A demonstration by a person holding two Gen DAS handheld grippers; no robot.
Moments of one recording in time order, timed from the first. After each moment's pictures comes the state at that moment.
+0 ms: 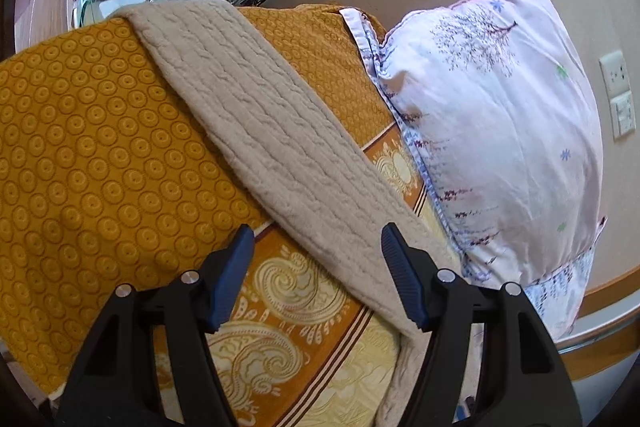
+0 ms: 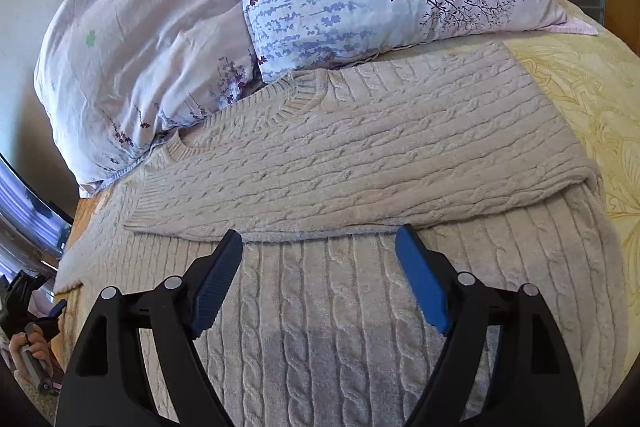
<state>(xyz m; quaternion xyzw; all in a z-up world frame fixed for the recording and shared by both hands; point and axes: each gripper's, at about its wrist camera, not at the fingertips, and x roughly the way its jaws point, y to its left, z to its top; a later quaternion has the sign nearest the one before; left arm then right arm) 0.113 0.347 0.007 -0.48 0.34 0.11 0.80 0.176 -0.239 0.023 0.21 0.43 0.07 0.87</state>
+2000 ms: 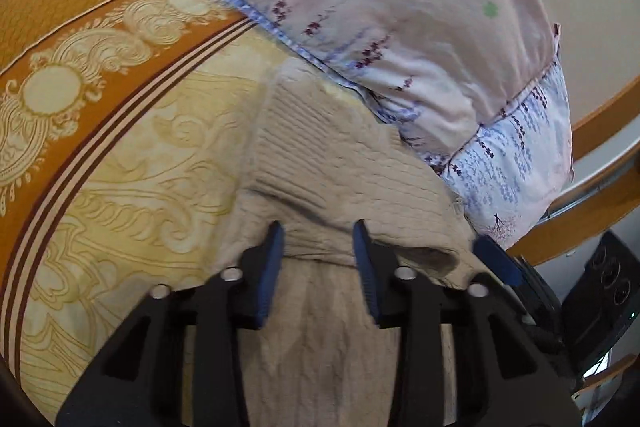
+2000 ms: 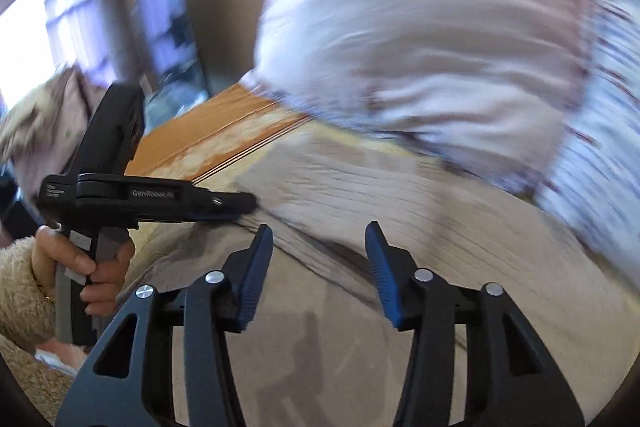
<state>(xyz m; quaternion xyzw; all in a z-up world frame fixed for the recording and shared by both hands) 0.167 0.167 0.006 -0.35 0.41 -0.09 0.84 0.182 -0.034 0.098 -0.09 0.35 0.41 0.84</state>
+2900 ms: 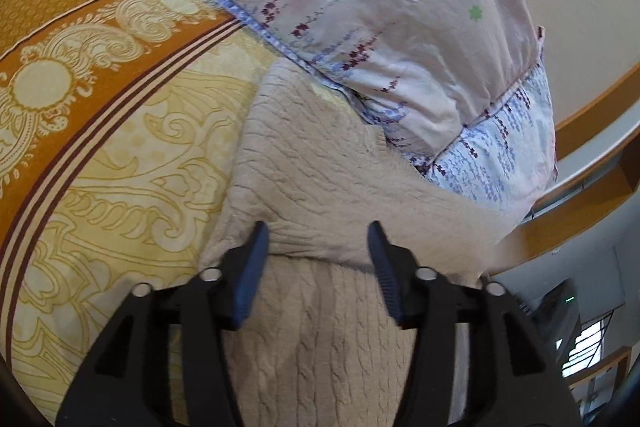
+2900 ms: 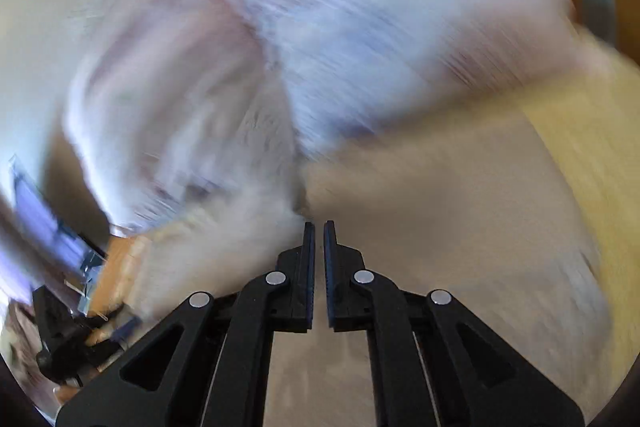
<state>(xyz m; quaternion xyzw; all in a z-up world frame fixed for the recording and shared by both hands) 0.165 0.158 0.004 -0.35 0.39 -0.12 0.84 0.182 -0.279 0.038 0.27 0.41 0.06 0.87</state>
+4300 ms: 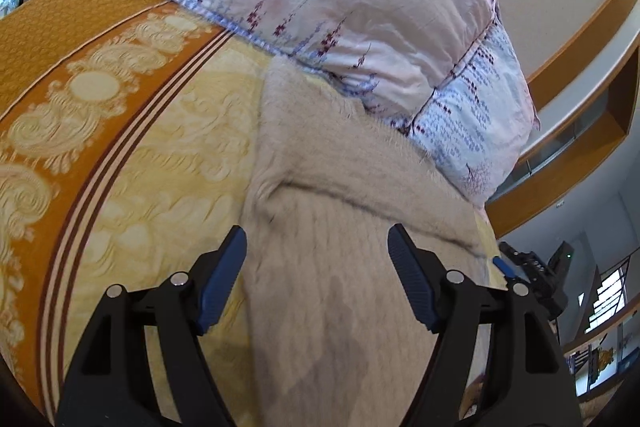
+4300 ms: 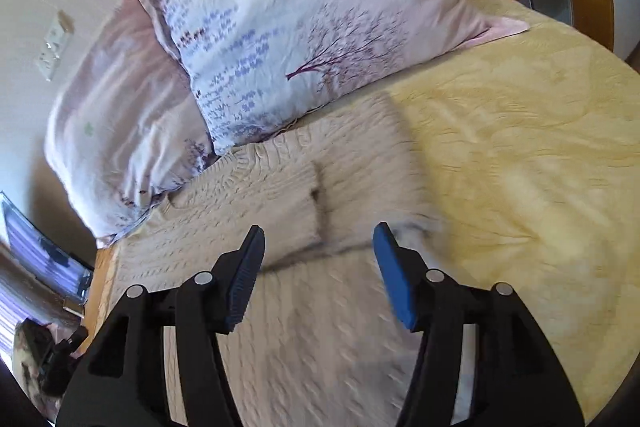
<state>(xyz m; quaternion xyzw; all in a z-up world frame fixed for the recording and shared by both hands) 0.095 0.172 0.017 -0.28 0.39 -0.16 0.86 0.128 -0.360 0.043 0.28 0.39 0.06 0.87</state>
